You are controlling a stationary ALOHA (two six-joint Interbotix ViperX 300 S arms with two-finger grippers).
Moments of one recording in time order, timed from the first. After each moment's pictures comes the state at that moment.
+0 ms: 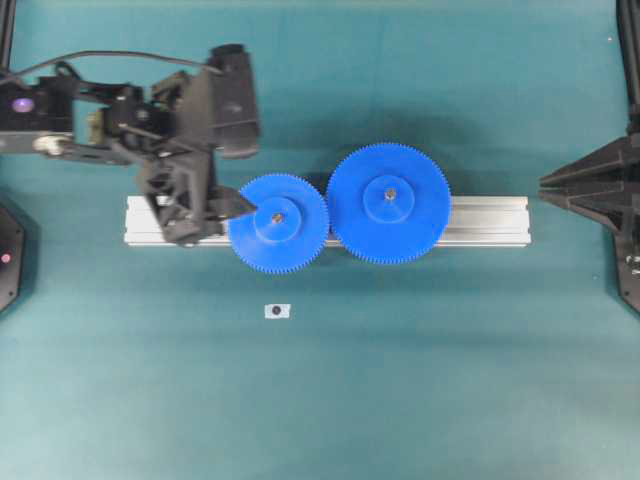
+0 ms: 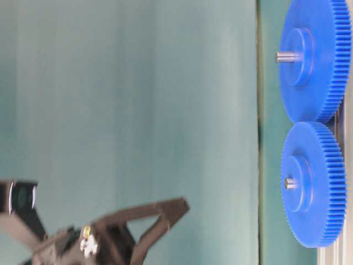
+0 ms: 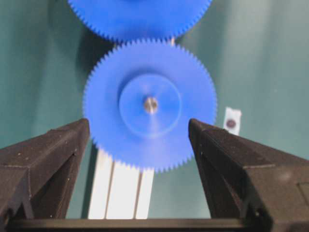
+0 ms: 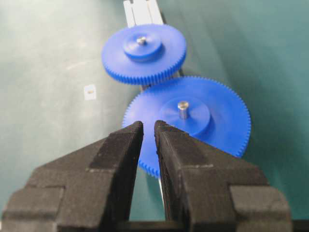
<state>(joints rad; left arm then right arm) 0.13 -0.28 0.51 0.02 0.60 -0.03 -0.12 -1.14 1.22 0.05 0.23 0.11</state>
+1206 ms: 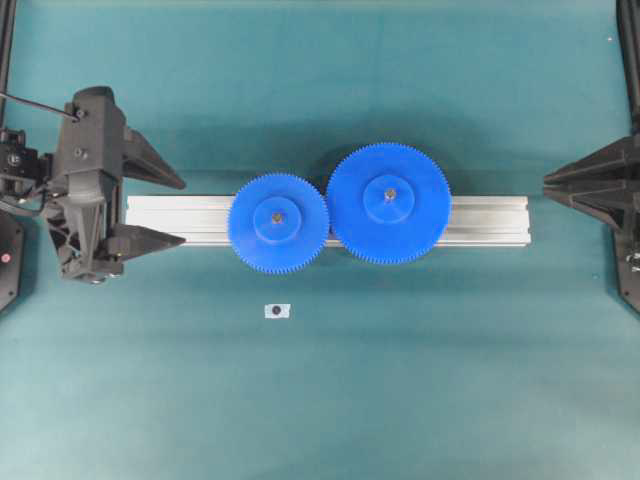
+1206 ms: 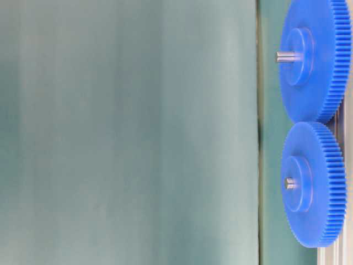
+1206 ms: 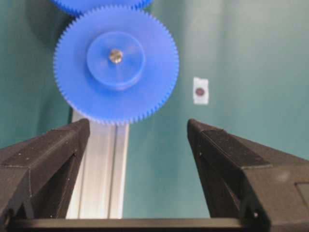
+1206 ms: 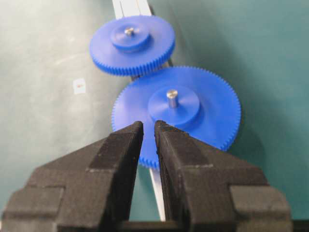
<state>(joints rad) 0.05 -0.60 0.84 0.02 0.38 -0.03 -0.15 -1.19 1.26 0.05 0.24 0.13</state>
